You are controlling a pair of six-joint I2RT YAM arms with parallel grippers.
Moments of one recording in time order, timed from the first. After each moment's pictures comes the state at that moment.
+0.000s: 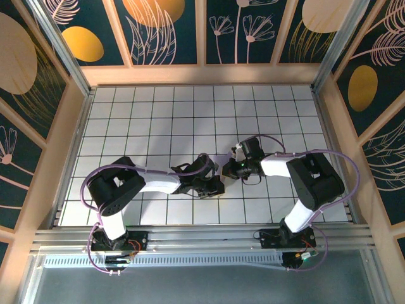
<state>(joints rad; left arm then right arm) -0.97 1.81 0.84 0.12 0.41 -1.13 0.46 1.67 0.66 -0.03 -0.58 0.64</state>
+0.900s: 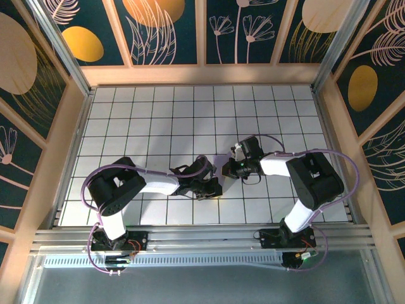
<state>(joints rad) -0.97 1.81 0.80 0.13 0.42 -1.13 0.46 1.67 0.67 -0.05 -0.57 0.62</state>
